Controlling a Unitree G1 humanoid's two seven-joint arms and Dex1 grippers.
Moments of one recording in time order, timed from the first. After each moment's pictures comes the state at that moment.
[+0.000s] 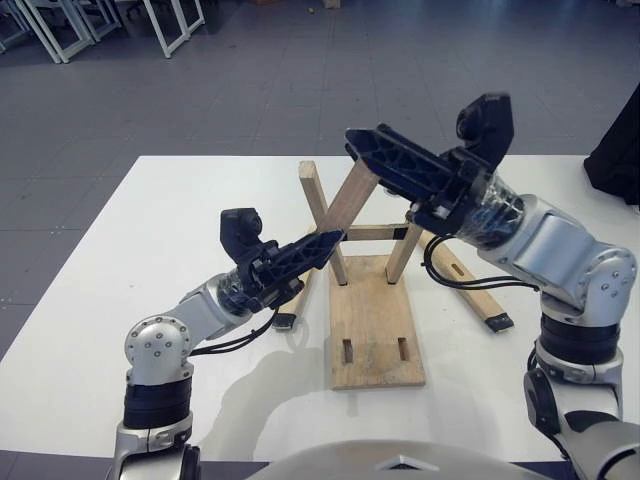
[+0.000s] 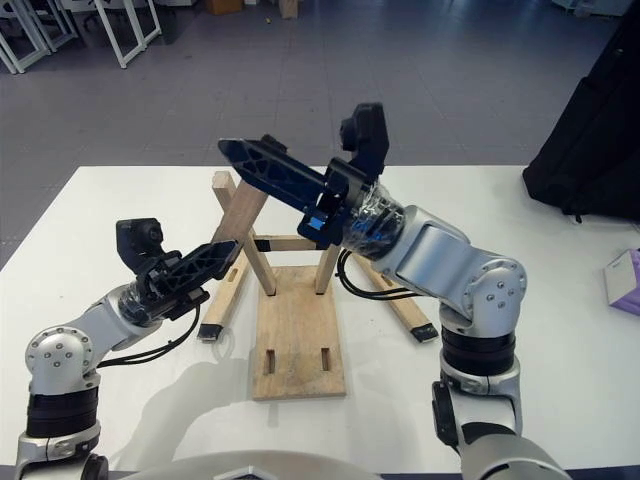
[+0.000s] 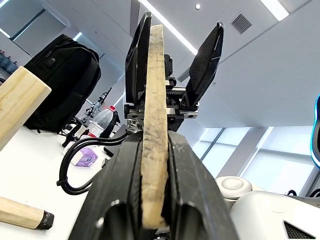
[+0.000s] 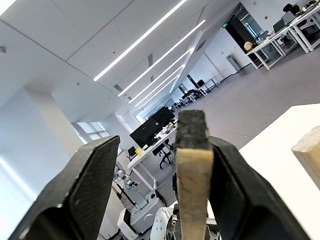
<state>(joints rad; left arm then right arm) -0.11 0.37 0.14 -0.31 -1.53 0.92 -0.74 -0.55 -0.35 -0.01 -0.41 1.93 0.84 -0.13</state>
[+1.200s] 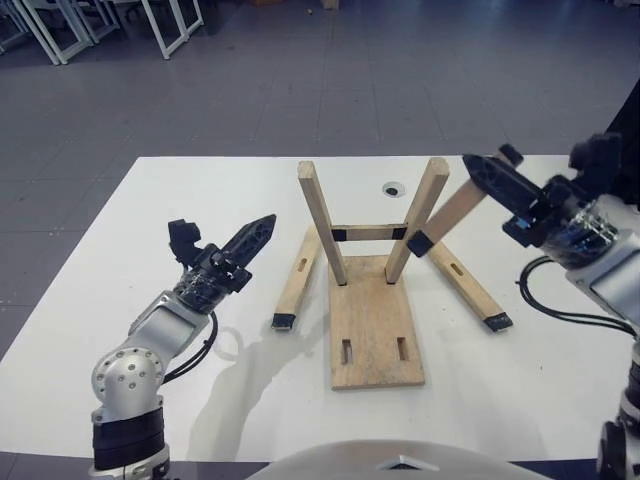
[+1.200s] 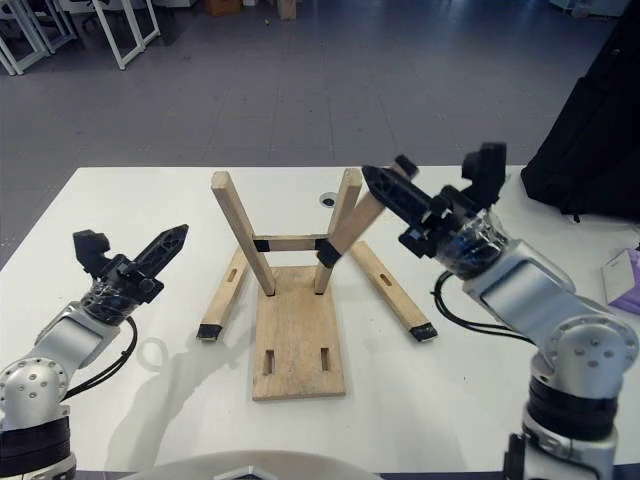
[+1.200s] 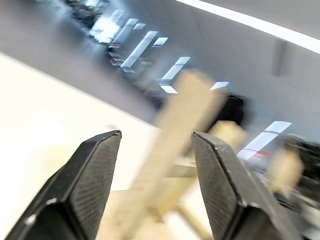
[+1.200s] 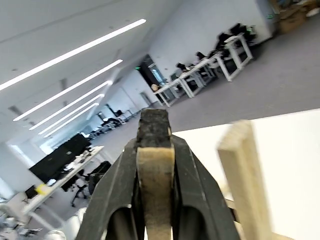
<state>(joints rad) 0.06 0.37 0.31 -0.31 -1.16 0.65 -0.27 -0.16 -0.68 -0.31 -0.50 1.65 0.79 -0.03</state>
